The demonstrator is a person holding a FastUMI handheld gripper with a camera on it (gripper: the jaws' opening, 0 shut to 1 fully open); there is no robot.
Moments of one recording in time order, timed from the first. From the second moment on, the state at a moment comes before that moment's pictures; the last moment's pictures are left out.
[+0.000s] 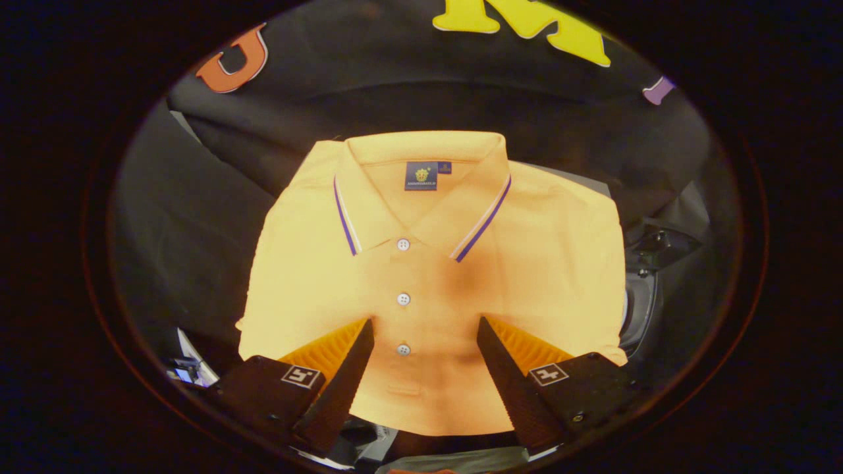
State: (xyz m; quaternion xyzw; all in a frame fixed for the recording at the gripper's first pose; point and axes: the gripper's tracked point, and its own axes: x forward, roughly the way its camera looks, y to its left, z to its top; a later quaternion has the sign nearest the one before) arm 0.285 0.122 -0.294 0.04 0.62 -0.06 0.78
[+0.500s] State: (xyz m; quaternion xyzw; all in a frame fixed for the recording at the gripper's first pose) arm 0.290 0.127 -0.294 -0.02 0.66 -0.04 0.75
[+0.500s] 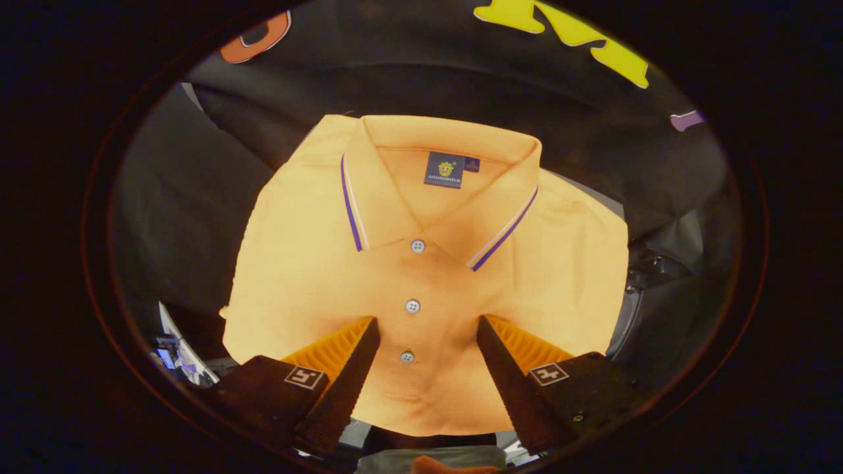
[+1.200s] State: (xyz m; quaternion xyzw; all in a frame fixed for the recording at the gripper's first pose) arm 0.290 0.128 -0.294 0.00 0.64 -0.06 0.77
